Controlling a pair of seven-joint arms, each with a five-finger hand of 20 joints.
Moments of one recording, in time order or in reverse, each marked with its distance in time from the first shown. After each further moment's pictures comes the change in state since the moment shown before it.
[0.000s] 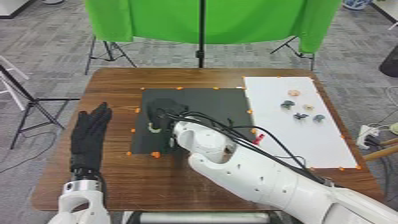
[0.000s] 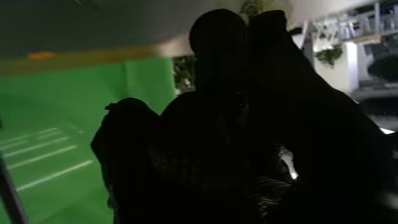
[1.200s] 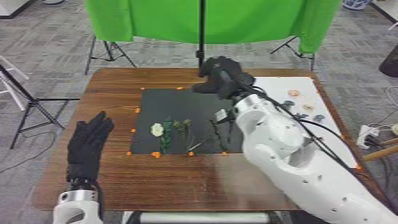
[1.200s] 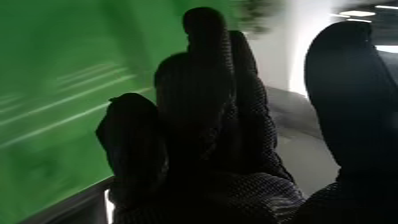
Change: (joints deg) left arm 4.8 -1.3 -2.3 -1.5 -0.7 -2.3 -0.6; right arm -16.0 19.1 27.4 -29.7 -2.3 -1.9 10.0
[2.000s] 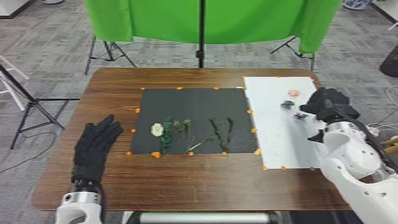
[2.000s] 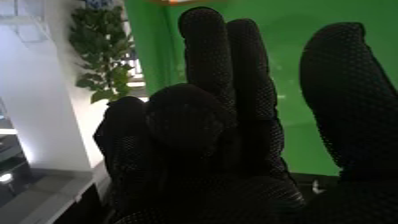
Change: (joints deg) left arm 0.2 -0.6 -0.1 -0.1 0.8 -3.3 -2.8; right arm -22.0 11.8 23.8 13.8 -2.7 11.4 0.9
